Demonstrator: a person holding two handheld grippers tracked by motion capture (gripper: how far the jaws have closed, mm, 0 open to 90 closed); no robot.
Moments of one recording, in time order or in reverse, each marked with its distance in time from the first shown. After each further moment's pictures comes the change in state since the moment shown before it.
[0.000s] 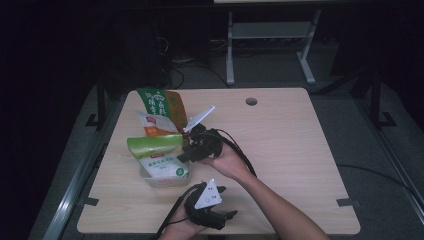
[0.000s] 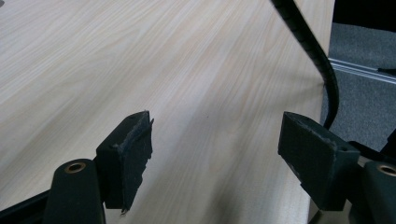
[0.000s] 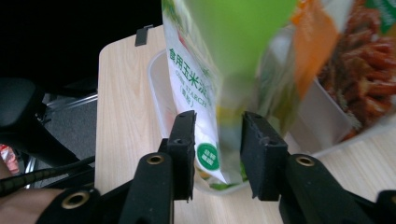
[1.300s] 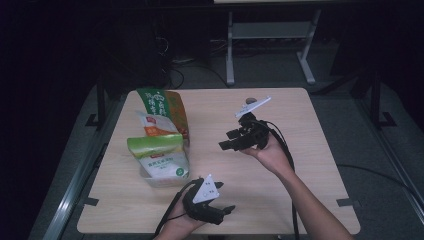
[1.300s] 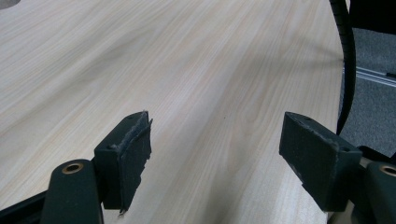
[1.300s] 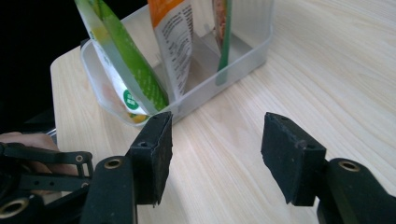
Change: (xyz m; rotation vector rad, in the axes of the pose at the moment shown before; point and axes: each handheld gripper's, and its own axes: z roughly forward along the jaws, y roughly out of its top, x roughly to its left) left arm 0.011 0.001 -0.002 0.003 0.019 -0.011; right arm -0.044 -0.062 -0.090 -0.068 -0.154 0.203
